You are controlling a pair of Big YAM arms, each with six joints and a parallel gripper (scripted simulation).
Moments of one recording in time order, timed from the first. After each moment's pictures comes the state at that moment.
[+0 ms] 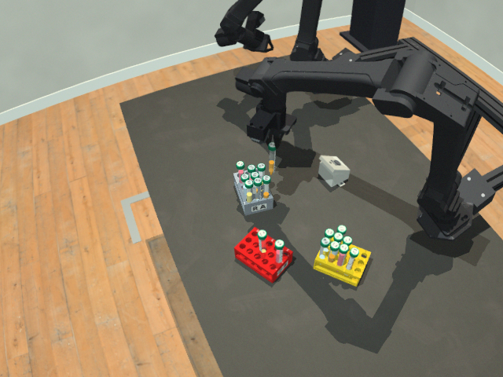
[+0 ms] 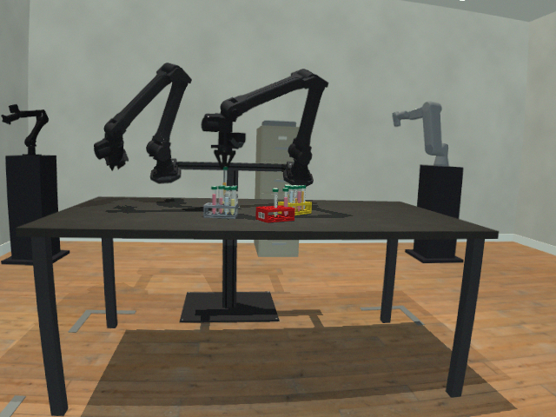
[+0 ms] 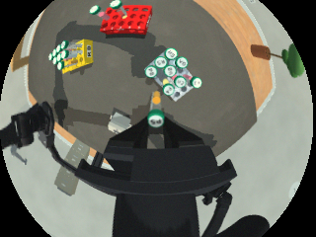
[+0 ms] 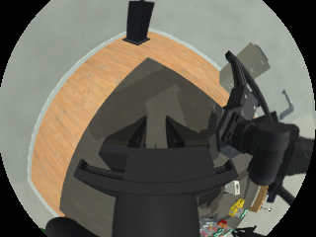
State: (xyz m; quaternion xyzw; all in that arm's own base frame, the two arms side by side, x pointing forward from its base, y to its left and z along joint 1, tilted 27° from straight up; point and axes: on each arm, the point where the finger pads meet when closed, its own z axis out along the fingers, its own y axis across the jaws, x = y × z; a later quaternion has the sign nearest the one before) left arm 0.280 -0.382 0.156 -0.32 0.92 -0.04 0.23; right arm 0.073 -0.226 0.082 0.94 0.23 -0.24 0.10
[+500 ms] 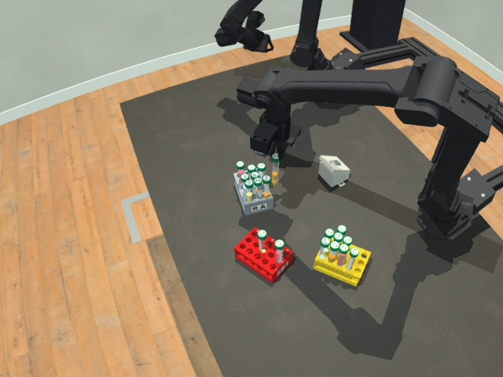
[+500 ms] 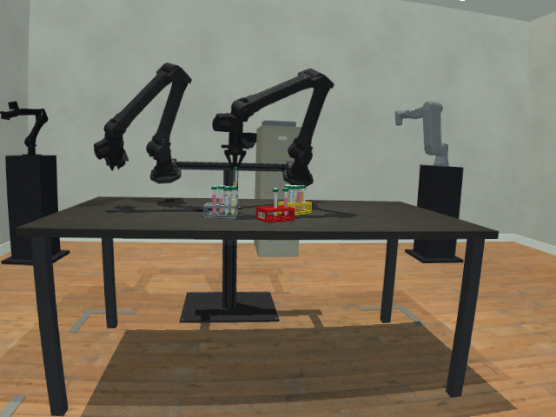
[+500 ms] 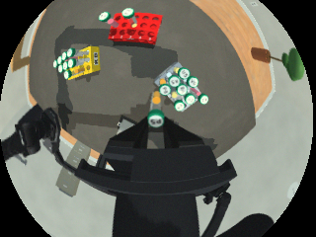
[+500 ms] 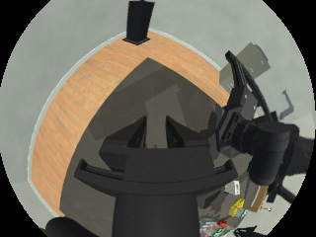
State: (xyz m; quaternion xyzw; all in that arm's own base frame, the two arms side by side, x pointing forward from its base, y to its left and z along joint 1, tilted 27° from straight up) left arm 0.289 -0.339 0.165 -0.32 0.92 -0.04 0.23; right arm 0.073 -0.226 0.082 0.94 0.23 -0.24 0.10
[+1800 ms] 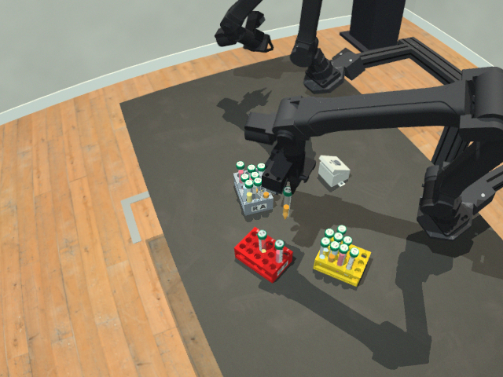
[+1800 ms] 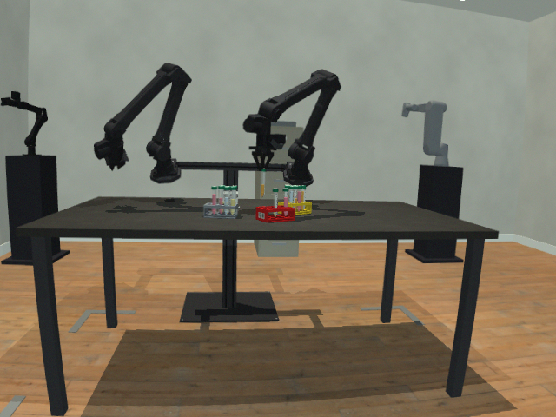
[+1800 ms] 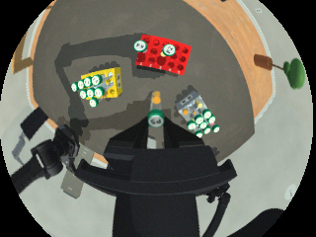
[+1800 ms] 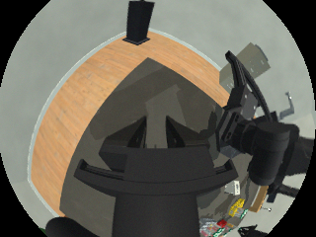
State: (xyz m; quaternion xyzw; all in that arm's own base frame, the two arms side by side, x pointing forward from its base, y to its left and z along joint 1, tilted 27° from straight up) left arm 0.309 -0.227 0.183 -0.32 0.92 -0.04 0.23; right arm 0.073 -0.226 0.082 0.94 0.23 -0.24 0.10
